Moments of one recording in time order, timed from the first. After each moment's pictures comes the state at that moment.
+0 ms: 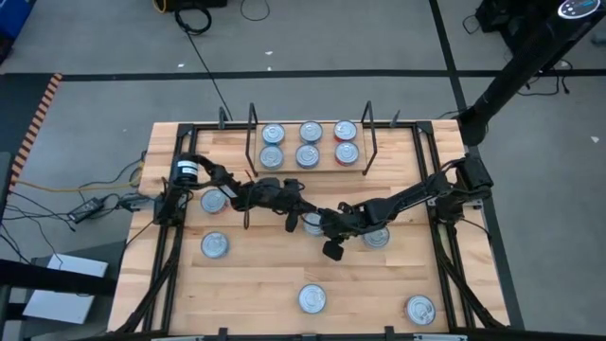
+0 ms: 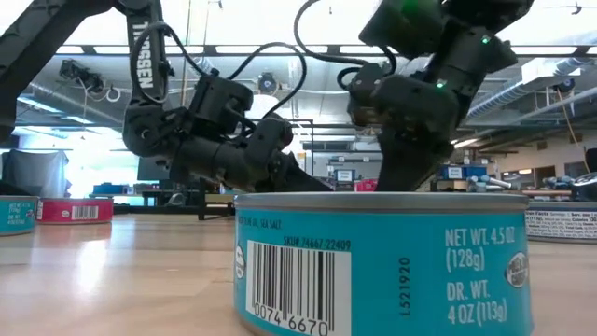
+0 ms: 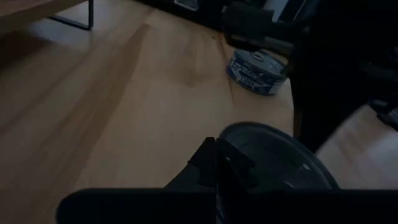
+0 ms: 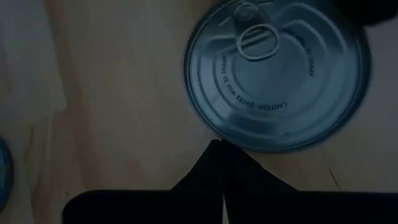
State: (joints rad) left arm 0.13 2.09 0.70 1.15 0.22 -0.29; right arm 0.21 1.76 0.93 -0.20 0.10 0.60
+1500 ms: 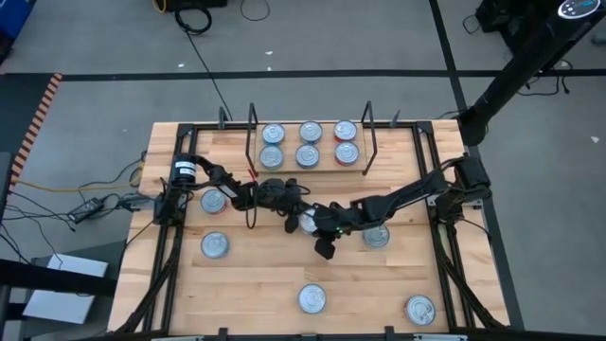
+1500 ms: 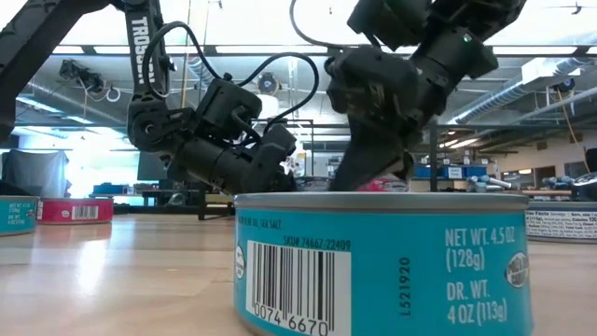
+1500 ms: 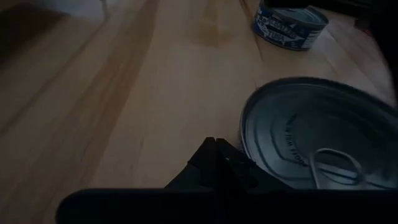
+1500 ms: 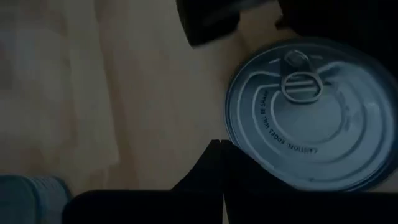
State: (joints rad) left arm 0.11 2.07 0.72 0.96 0.18 -0.16; right arm 0.16 1.78 0.94 -0.02 0.06 0.61
